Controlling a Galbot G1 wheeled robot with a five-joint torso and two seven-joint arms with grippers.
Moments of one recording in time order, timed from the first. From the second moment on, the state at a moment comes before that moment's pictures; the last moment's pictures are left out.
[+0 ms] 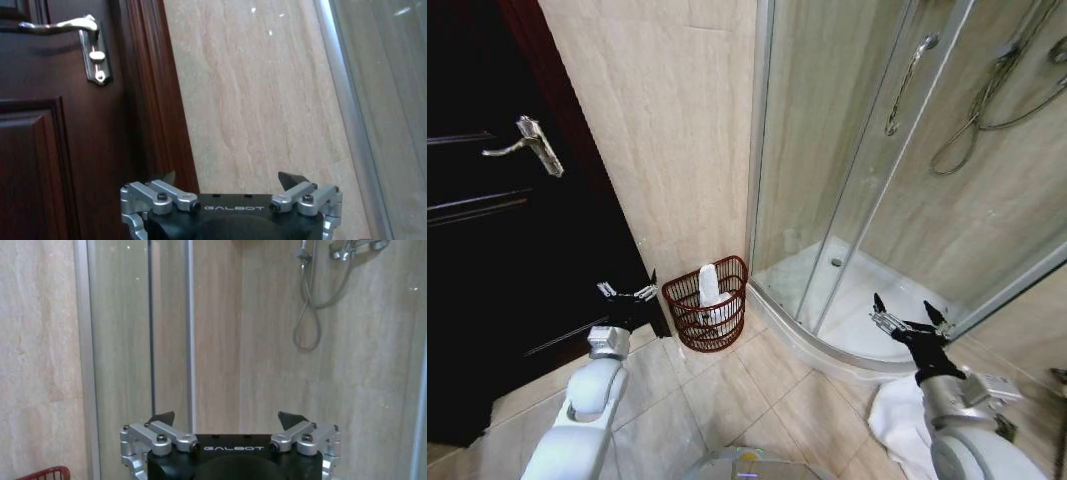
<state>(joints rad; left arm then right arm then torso) 1.44 -1.24 -0.69 -2.08 -0.13 -0.01 -0.10 -1.74 1.45 0.86 2.50 0.31 -0.30 0.08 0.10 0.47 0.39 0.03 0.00</state>
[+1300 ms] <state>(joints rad) 1.50 -1.24 -0.69 -2.07 -0.09 -0.09 -0.10 -1.76 1.47 0.87 2.48 0.30 -0.25 0.09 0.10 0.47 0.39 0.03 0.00</state>
